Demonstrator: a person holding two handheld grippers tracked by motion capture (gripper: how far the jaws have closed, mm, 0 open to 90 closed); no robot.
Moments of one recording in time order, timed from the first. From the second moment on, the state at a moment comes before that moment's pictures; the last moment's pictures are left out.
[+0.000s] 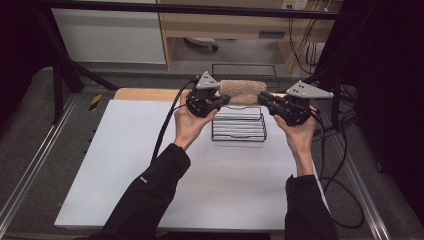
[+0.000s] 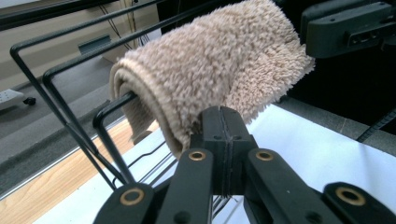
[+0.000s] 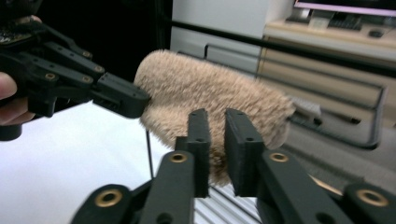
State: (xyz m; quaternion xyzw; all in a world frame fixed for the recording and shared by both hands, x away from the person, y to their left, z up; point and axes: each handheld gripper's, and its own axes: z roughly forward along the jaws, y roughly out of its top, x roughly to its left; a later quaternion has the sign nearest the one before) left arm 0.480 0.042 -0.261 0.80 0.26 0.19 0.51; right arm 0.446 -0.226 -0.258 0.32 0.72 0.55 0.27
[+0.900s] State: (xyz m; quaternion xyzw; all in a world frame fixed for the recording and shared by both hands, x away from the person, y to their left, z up) left arm 0.473 0.053 -0.269 0.79 0.26 0.19 0.52; right arm 0.441 -0.231 -0.276 0.35 0.72 0.54 0.27
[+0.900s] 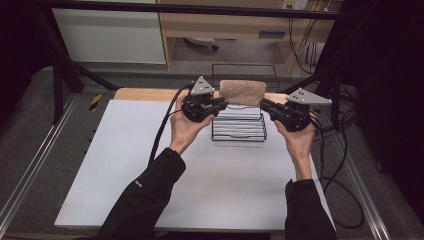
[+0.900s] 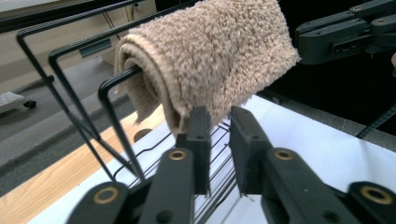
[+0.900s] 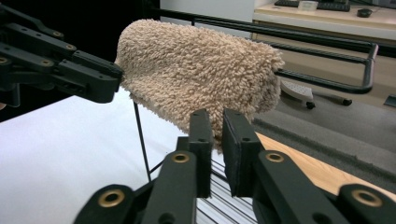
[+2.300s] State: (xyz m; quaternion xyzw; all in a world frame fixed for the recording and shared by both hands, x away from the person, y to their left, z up) left arm 0.400 0.185 -0.349 0.79 0.32 0.19 0.49; right arm 0.398 -0.228 -0.319 0.38 0.74 0.51 0.21
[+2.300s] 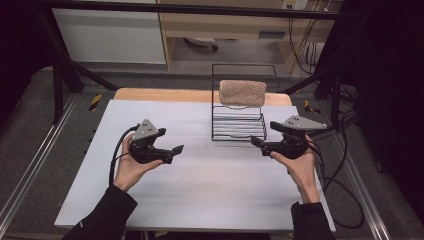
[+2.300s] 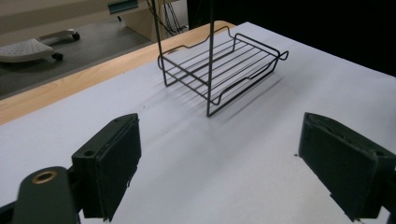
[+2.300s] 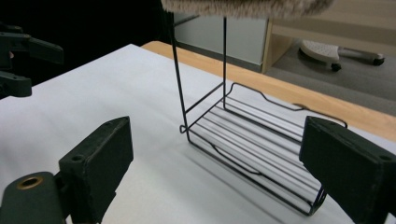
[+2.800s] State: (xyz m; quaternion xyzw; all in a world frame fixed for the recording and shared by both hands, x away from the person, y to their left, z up) left arm 0.378 0.231 -0.386 0.78 0.35 0.19 0.48; right arm 0.388 -0.225 -0.360 0.38 0.76 0.51 0.17
